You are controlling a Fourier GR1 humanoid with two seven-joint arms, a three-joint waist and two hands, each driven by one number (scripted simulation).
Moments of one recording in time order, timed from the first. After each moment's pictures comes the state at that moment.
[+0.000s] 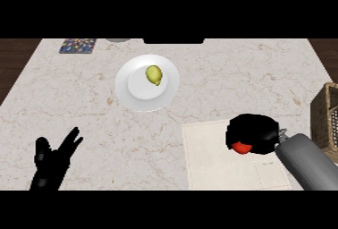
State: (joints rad) left arm 0.14 0.26 -0.03 -1.44 0.11 0.04 0.27; right arm -0.43 -0.49 0.49 -1.15 1.20 0.22 -0.86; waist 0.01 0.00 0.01
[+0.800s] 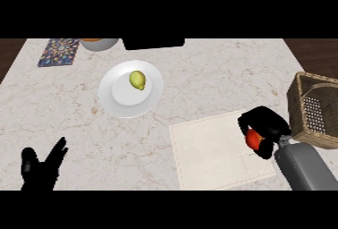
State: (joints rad) left arm 0.22 0.25 0.03 -1.49 0.10 0.07 0.29; right arm -0.32 -0.32 0.17 -1.14 1.22 0.26 -0.29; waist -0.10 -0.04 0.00
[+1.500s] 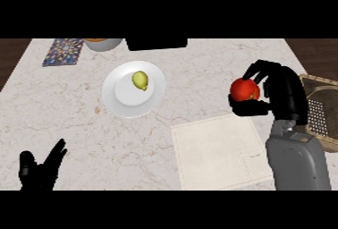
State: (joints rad) left arm 0.24 0.25 0.03 -1.50 0.10 0.05 0.27; right arm -0.42 -0.02 -0.06 -1.68 0.93 0.08 0.44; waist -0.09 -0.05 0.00
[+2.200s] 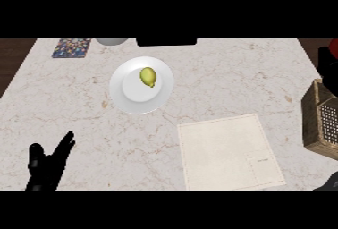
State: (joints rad) left arm 0.18 0.24 0.01 -1.48 0.08 0.03 0.26; right arm -0.83 -0.11 -0.21 -2.16 0.99 0.34 1.05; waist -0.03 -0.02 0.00
